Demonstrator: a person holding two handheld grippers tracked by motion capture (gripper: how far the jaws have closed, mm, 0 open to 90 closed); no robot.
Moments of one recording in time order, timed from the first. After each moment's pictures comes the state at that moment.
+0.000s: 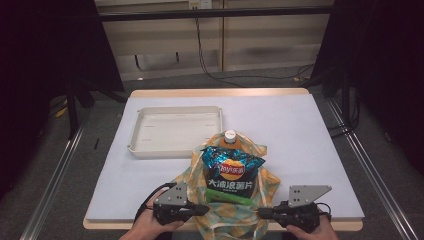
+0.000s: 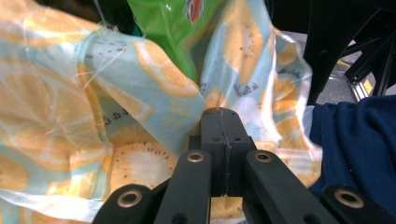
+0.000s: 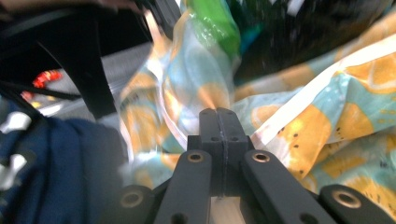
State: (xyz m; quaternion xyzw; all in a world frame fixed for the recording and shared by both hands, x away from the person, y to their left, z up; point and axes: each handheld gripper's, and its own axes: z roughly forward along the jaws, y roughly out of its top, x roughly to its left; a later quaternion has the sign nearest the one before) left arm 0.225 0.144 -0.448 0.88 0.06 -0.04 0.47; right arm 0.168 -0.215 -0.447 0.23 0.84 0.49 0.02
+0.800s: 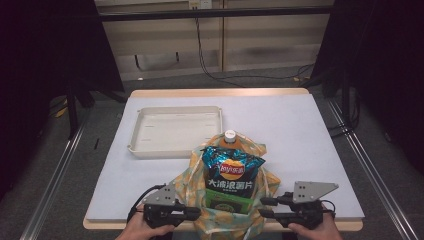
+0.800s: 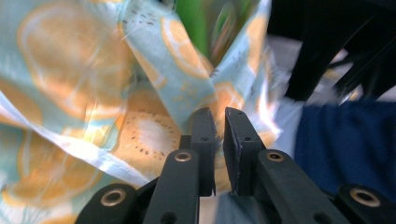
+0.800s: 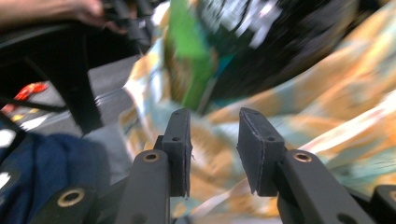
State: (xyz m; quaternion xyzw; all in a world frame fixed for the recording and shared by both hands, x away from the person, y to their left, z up) left arm 0.218 0.170 -0.445 0.86 0.10 -0.06 0.49; right arm 0.171 -0.223 -0.434 0.24 0.82 0.52 0.06
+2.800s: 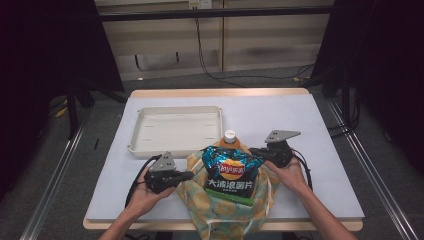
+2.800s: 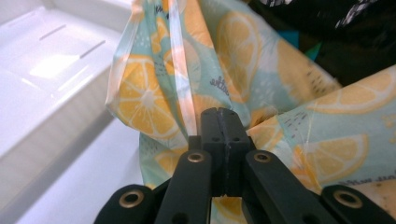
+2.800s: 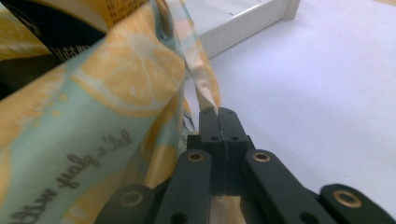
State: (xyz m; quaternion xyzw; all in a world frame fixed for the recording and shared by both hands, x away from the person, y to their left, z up) left arm 0.292 0.171 -0.451 0.88 0.19 0.07 0.43; right arm 0.329 -0.209 -0.470 0.35 0.81 0.45 0.14
